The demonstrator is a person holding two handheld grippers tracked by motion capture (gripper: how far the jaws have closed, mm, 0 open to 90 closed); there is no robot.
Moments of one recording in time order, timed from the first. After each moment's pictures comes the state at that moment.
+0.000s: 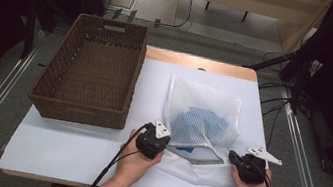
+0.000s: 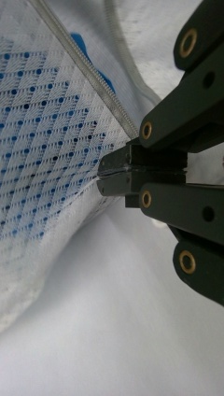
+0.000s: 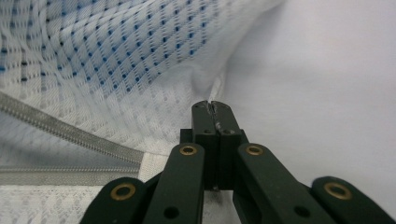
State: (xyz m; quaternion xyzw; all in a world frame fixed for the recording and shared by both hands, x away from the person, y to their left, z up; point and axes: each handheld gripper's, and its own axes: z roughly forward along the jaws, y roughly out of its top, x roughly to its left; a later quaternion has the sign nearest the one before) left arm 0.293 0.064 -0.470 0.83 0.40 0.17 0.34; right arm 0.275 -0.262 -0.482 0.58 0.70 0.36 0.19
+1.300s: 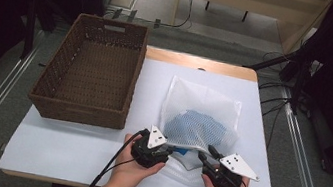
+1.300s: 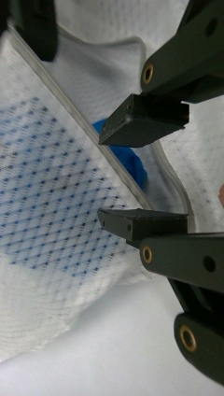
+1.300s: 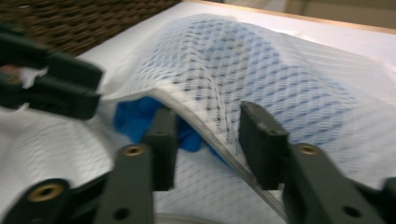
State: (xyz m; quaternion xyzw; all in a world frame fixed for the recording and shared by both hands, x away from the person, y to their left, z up) left arm 0.264 0.063 -0.451 0.81 0.38 0.15 0.42; right arm 0.236 -0.185 -0.463 0.43 0.73 0.48 0.23
